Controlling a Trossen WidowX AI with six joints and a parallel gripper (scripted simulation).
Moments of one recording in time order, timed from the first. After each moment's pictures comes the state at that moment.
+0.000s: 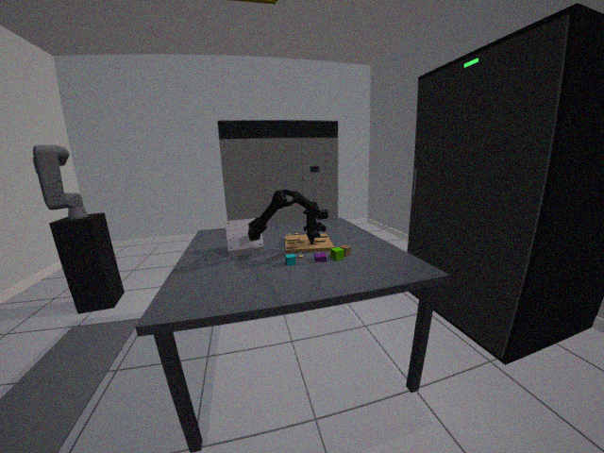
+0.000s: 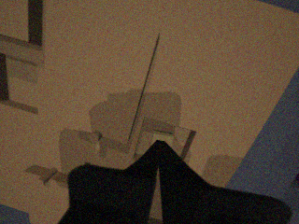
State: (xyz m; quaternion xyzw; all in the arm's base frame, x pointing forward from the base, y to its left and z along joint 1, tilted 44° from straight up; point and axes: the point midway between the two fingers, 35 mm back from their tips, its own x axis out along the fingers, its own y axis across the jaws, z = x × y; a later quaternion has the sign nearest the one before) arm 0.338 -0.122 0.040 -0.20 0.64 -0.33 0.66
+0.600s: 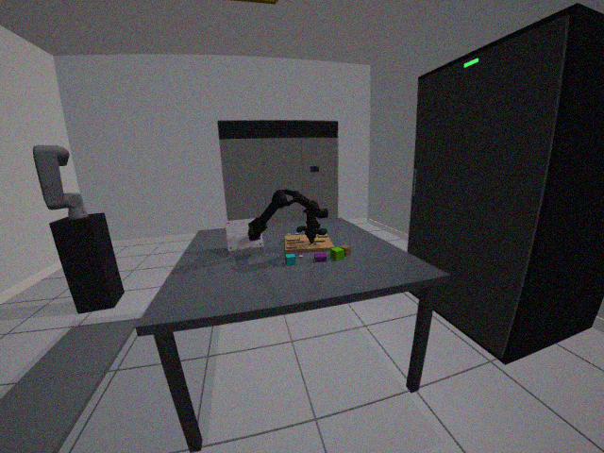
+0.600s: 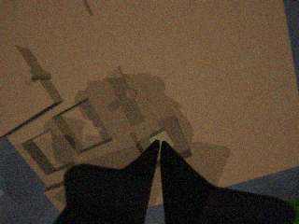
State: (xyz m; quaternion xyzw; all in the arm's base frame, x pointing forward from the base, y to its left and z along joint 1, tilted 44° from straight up) arm 0.339 -0.117 0.045 -0.46 0.72 -0.03 0.52
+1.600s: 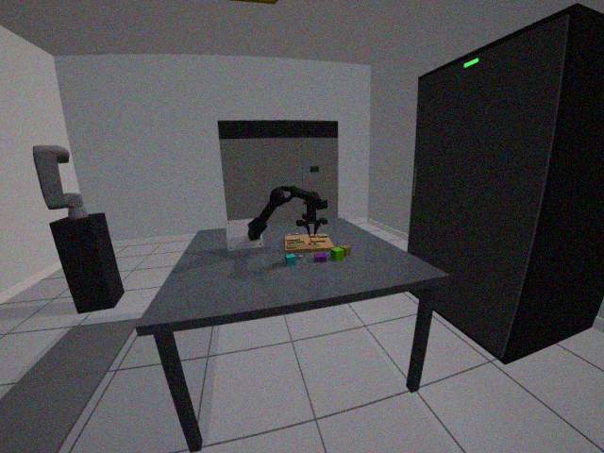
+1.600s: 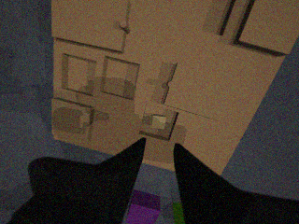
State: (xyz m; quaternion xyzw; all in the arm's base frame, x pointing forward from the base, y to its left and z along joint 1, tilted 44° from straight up) arm 0.342 -0.082 0.085 -0.61 0.69 0.21 0.34
